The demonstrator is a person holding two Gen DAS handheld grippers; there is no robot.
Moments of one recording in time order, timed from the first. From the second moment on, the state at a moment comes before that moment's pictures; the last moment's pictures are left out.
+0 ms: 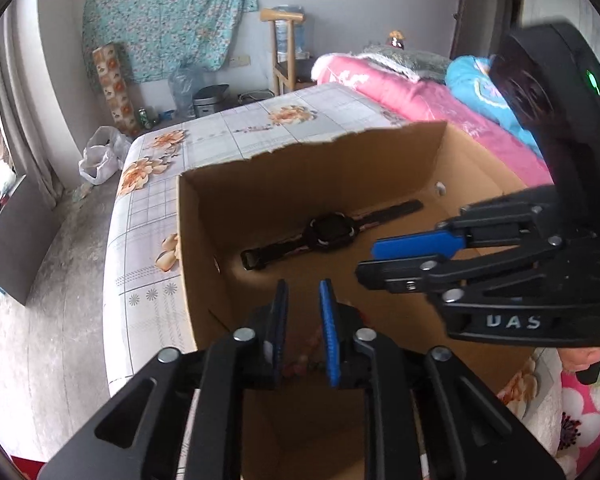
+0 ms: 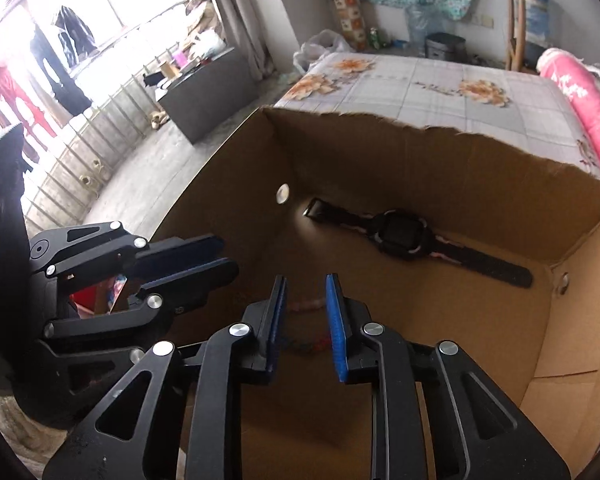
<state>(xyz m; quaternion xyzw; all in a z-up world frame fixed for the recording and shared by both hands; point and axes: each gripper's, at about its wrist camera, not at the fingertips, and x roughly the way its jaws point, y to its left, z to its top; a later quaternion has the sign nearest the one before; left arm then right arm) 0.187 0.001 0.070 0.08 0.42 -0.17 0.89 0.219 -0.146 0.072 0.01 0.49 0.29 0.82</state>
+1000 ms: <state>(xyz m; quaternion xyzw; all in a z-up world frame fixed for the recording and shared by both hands) 0.097 0.057 0.088 0.03 0.27 -0.16 0.95 0.304 -0.093 -0.014 0.11 0.74 0.32 0.58</state>
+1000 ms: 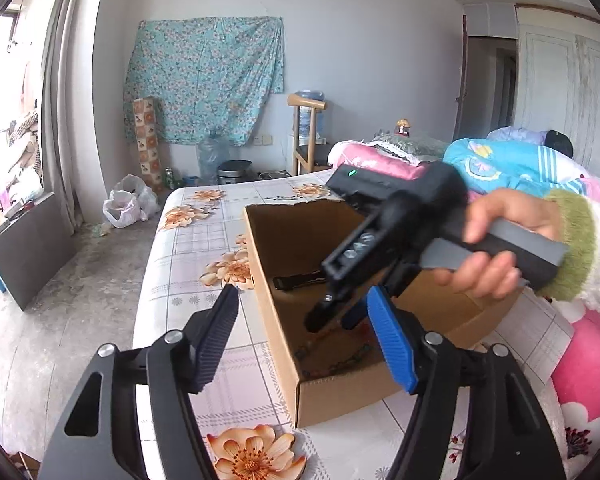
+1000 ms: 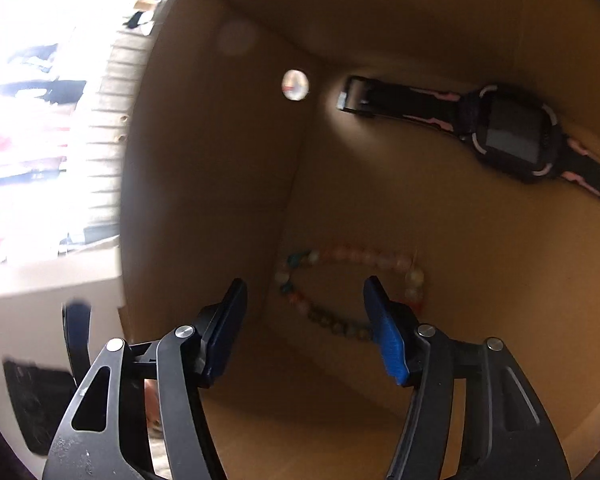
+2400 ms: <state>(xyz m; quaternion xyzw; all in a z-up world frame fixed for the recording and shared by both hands) 0.043 0.004 0.030 0.01 0.33 -0.29 0.90 0.114 -0.249 0.080 0.20 0.39 0.31 0.84</state>
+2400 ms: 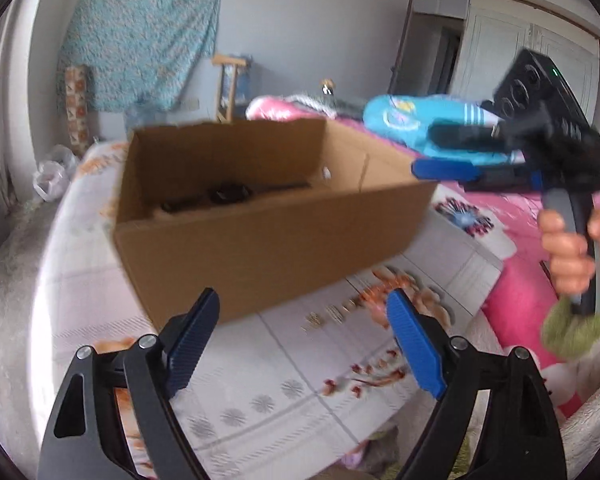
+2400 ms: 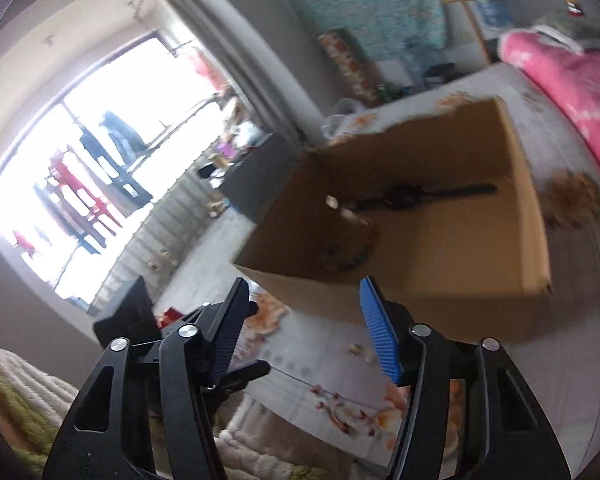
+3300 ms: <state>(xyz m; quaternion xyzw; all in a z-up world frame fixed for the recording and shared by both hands) 0.074 -0.062 -0.023 0.15 0.42 -0.26 0.85 0.108 -0.301 0.007 0.26 0.43 0.22 0.84</state>
